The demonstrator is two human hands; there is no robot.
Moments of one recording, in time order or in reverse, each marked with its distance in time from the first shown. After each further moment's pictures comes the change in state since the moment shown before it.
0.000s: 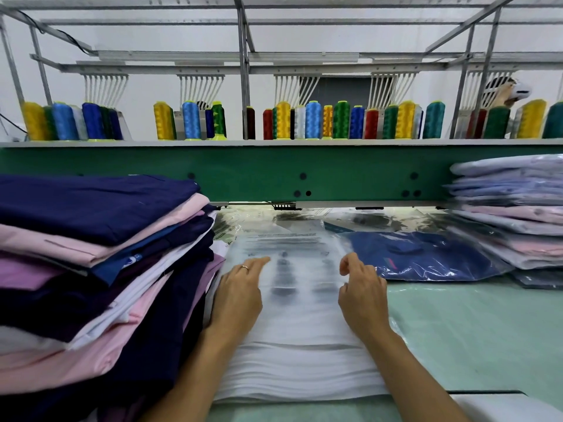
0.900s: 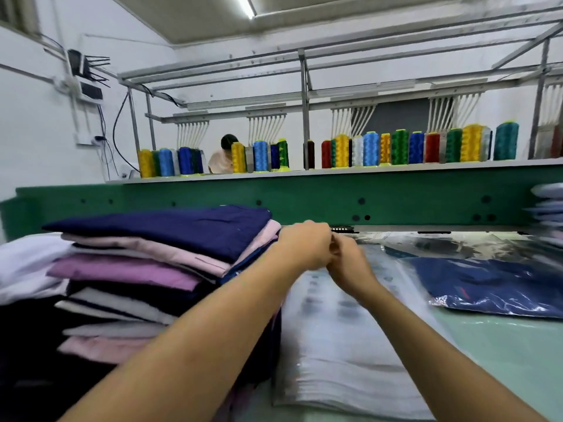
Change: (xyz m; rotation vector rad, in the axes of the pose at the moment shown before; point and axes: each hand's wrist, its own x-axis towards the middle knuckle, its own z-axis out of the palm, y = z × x) left_hand 0.057 0.059 -0.177 0.326 -0.305 0.017; right_hand 0.040 -0.170 -0.043 0.712 -0.350 -0.103
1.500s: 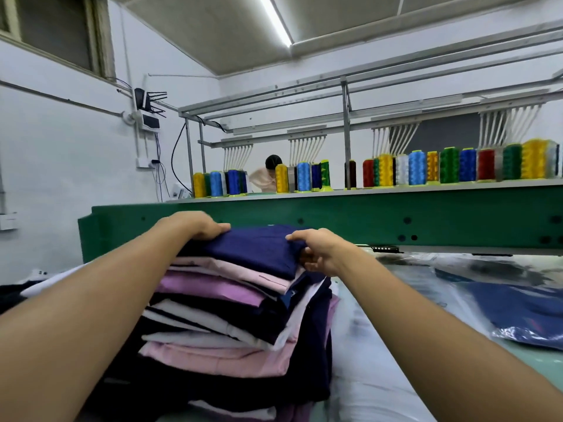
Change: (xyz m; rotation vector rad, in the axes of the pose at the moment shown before) left_hand -0.069 -0.246 -0.092 0.038 -0.177 -0.730; right_hand 0.065 -0.112 0.086 0.530 -0.288 0.487
